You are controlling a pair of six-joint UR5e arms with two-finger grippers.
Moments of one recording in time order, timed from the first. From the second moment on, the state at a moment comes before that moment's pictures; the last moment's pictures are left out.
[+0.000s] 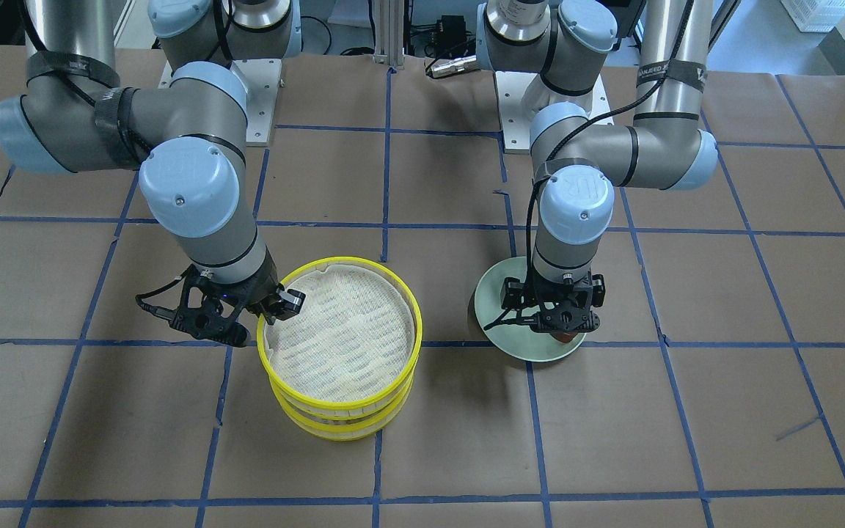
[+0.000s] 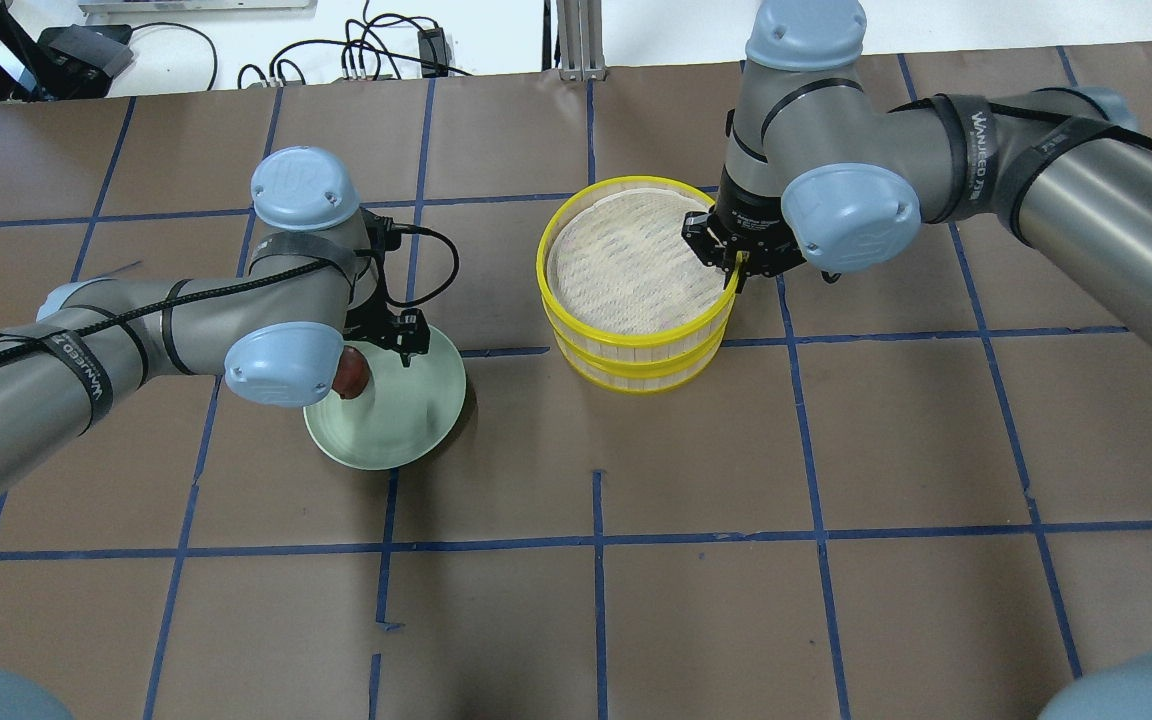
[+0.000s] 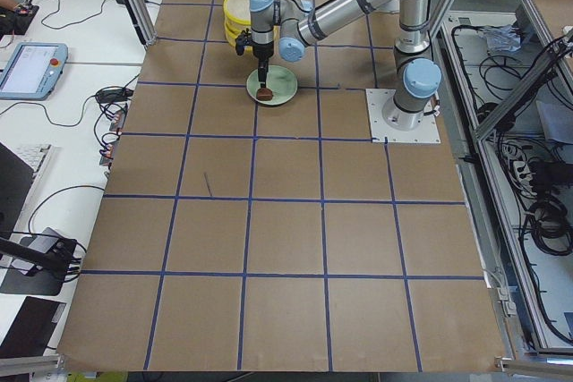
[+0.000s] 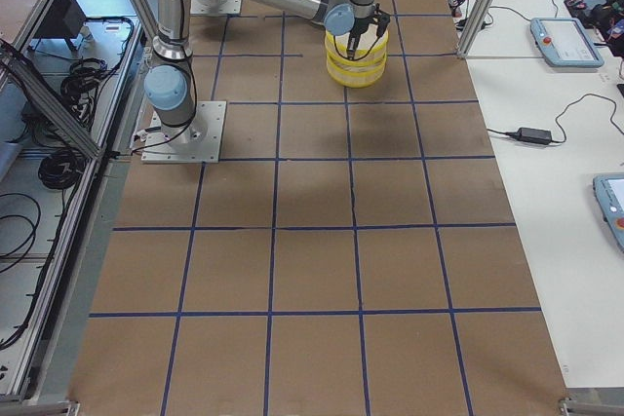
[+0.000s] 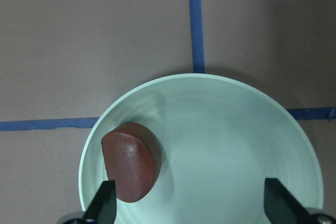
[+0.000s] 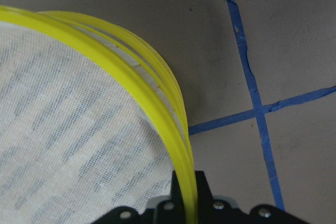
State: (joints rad) left arm -1.61 -1.89 -1.95 -0.89 1.74 0.00; right arm 1.70 -1.24 1.67 -1.97 -1.55 0.41
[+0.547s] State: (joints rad) left arm -1.60 -1.92 -1.96 -0.89 1.78 0.00; right arm 1.70 -1.23 1.68 -1.99 -1.55 0.41
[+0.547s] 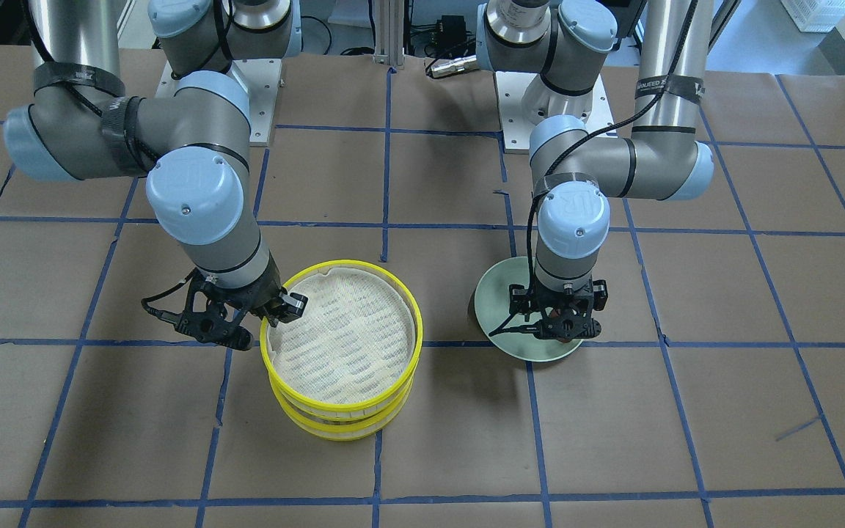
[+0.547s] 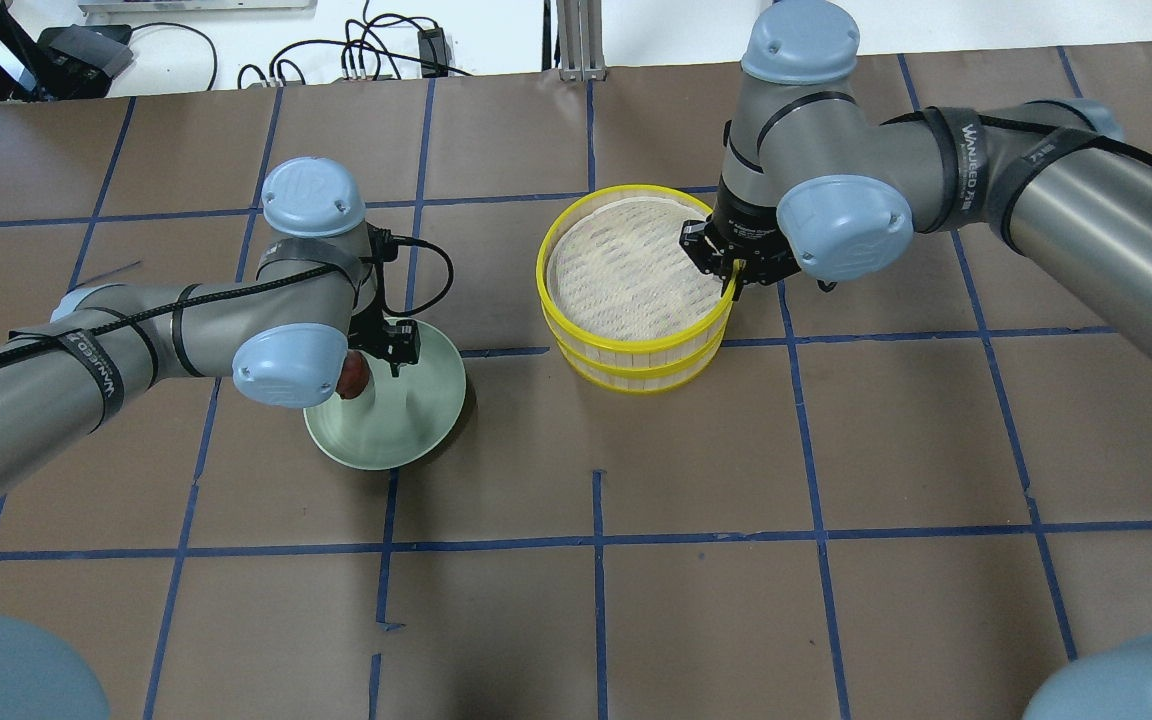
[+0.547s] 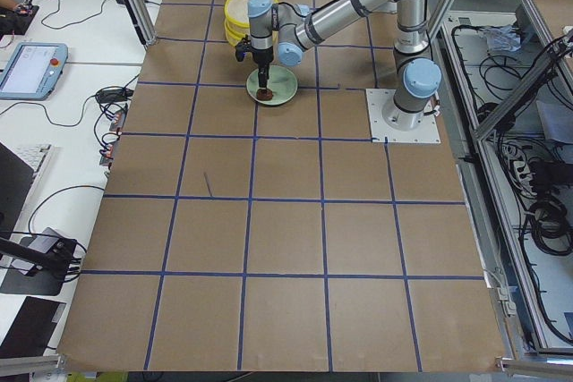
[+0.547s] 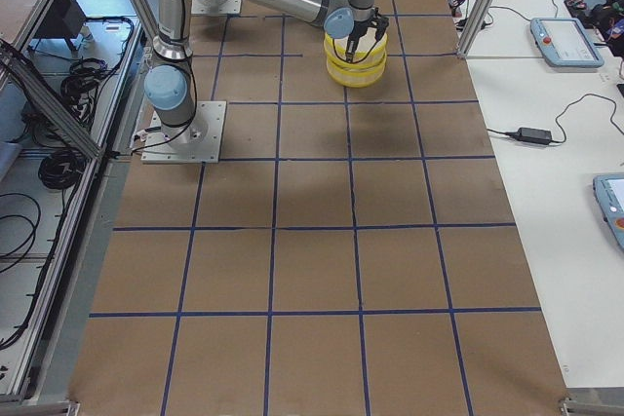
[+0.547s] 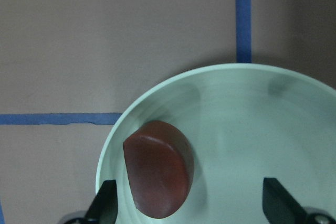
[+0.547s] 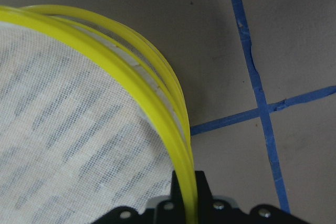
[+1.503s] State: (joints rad) left arm -1.61 -1.90 -1.88 -0.92 1.78 -0.09; right arm 1.70 -1.21 1.68 -2.02 -1.56 0.39
